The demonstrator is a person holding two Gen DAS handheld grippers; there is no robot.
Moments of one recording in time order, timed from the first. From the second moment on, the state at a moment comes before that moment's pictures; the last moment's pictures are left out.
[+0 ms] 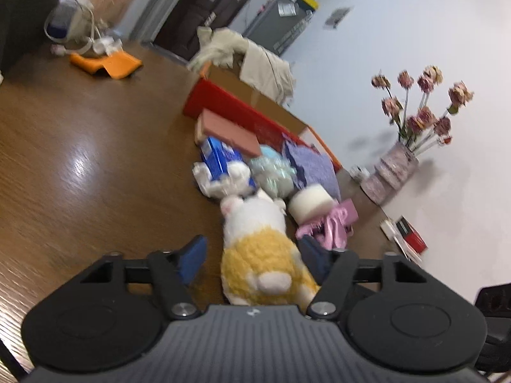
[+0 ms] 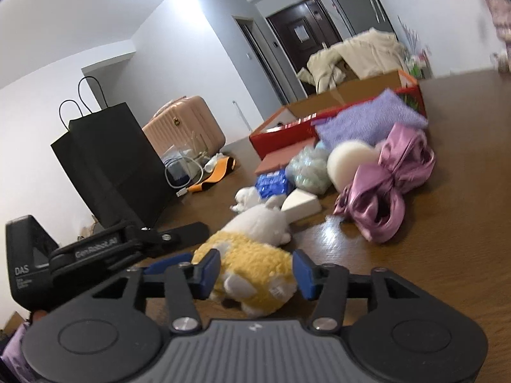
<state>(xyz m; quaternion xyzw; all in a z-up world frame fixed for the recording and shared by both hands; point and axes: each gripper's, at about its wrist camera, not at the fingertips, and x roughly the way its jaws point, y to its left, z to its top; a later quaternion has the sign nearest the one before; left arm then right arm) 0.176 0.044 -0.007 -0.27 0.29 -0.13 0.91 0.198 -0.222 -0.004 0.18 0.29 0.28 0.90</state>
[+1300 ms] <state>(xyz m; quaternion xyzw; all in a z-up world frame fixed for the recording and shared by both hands) 0.503 0.054 0.053 -0.17 0.30 -0.09 0.93 0.561 -0.171 0.034 0.18 0.33 0.24 0.89</state>
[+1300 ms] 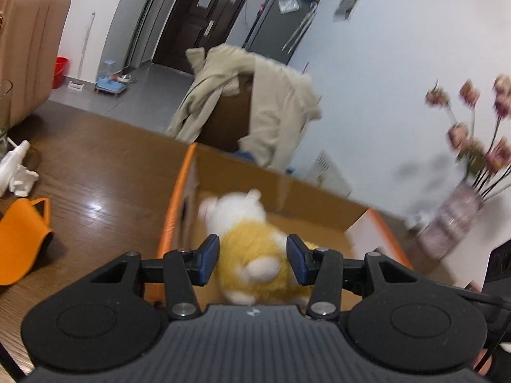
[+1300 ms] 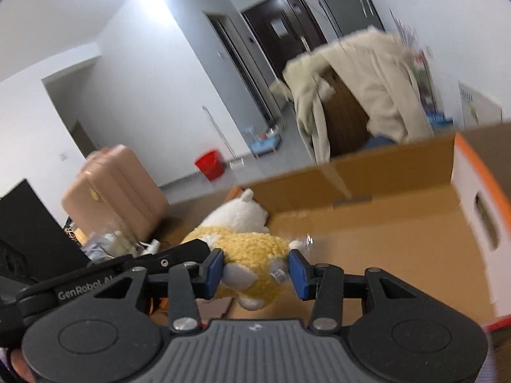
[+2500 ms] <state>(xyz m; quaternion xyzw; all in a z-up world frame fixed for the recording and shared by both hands) 0.153 0.043 0.126 0.00 0.12 -0.07 0.99 0.194 -0.284 0.125 -0.01 0.14 0.19 0.97</state>
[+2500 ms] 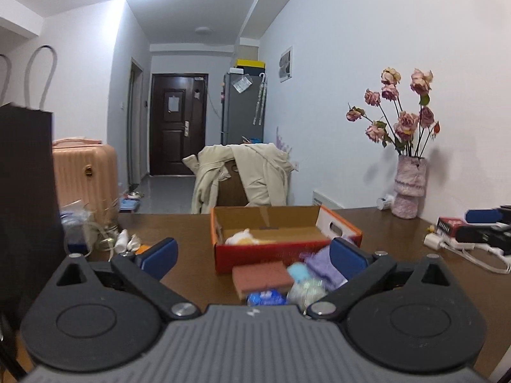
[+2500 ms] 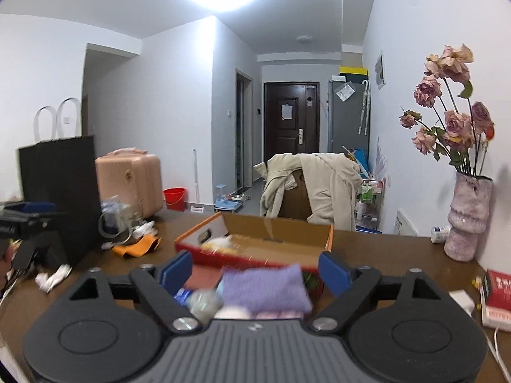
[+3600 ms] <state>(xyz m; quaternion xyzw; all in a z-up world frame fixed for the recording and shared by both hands) 0.231 -0.057 0.014 -0.08 0.29 -0.22 0.93 0.274 -0.299 0.027 0.08 0.23 0.14 0.96</state>
